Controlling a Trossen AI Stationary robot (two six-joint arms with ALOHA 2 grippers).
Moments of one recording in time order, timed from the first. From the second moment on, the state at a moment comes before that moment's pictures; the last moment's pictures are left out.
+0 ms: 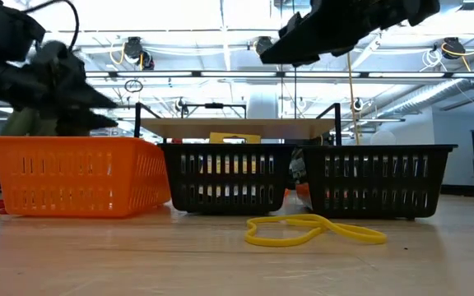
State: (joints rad) left arm 0.15 0.41 0.02 0.21 0.00 -0.47; right arm 0.25 1.49 0.86 0.16 0.00 -0.16
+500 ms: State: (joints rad) left arm -0.18 0.41 0.07 0.52 -0.10 -0.28; right arm 0.37 1.32 0.86 0.09 0.21 -0.15
